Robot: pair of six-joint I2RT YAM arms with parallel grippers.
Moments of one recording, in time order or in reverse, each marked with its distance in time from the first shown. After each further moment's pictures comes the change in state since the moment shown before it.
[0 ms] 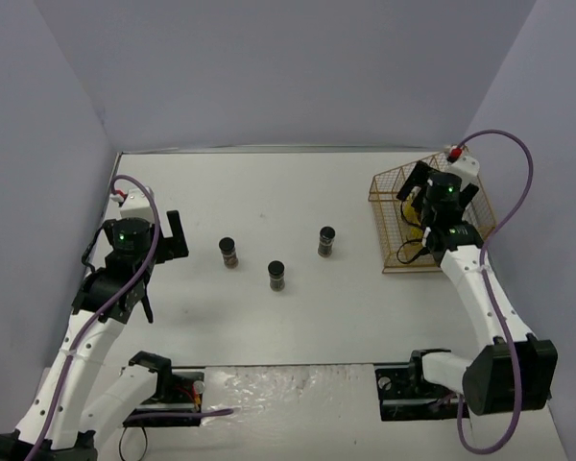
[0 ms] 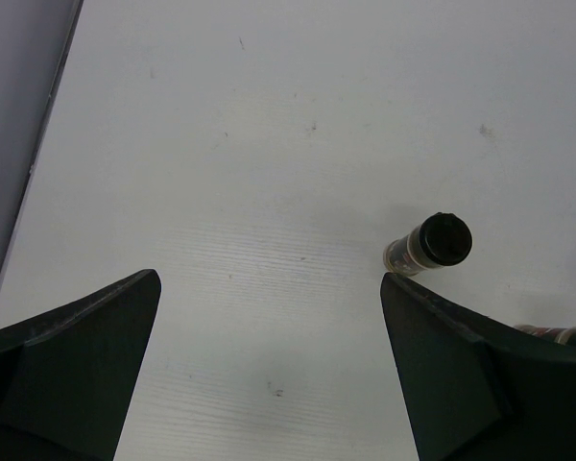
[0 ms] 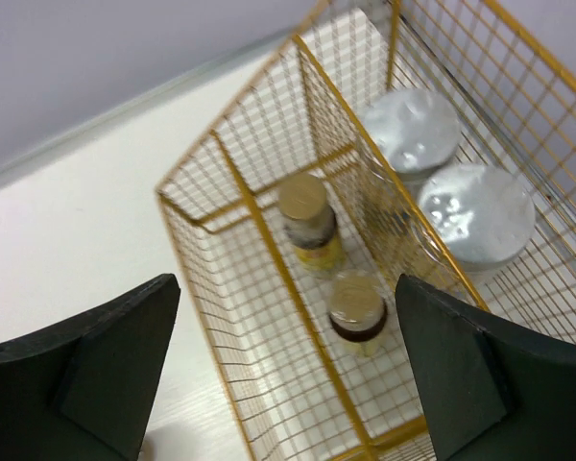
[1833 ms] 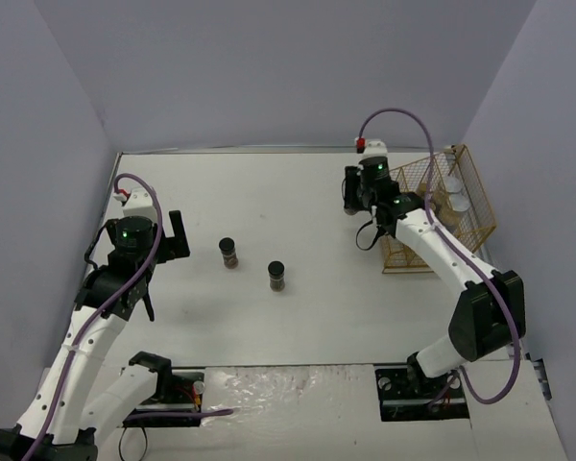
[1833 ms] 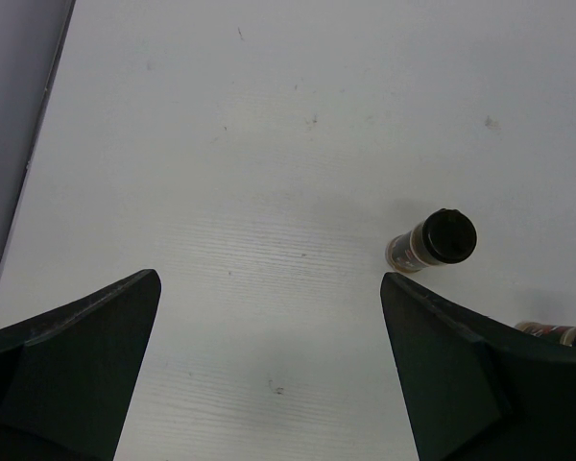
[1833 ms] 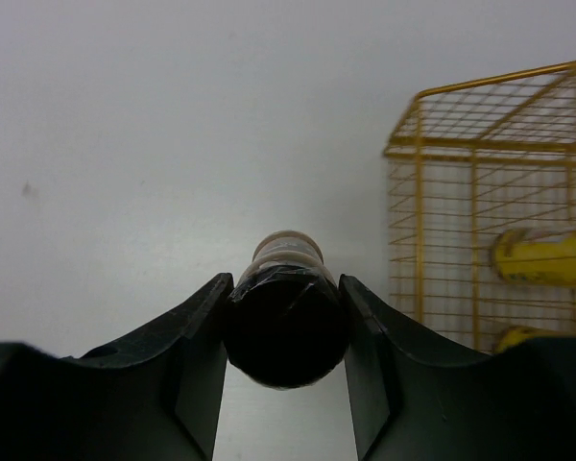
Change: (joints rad) left arm 0.000 0.023 0.000 -0.001 0.003 0.000; right arm 0.322 0.323 0.264 -0.159 -0.147 -0.177
